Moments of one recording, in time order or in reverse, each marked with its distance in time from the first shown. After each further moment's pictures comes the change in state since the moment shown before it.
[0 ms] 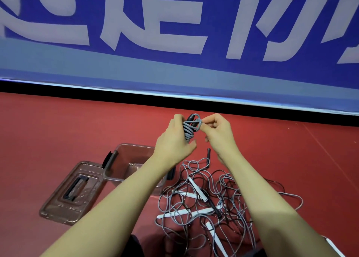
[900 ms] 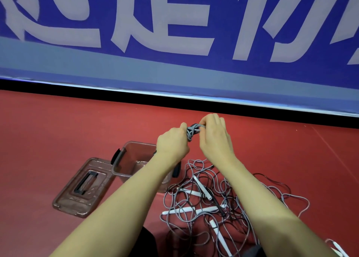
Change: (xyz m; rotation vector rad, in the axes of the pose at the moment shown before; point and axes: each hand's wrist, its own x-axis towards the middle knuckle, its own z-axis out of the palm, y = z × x) left_hand -0.003 -0.005 -0.002 0.483 -0.115 -0.072; right_hand -0.027 0.001 0.008 -0.844 -0.003 -0.496
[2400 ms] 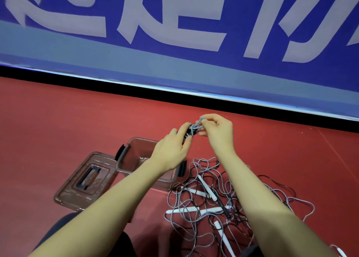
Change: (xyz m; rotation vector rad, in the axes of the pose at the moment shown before) left_hand -0.002 -0.056 0.023 -0.404 -0.001 0.117; right_hand 0.032 -0.013 0.041 0.849 0.024 0.507
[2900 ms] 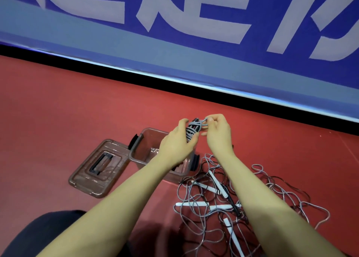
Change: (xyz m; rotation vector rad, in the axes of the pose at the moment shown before) left_hand -0.010 -0.032 -0.004 -0.087 0.112 -0.154; right_hand -0.008 0.025 0.048 -0.247 -0.024 -0.046
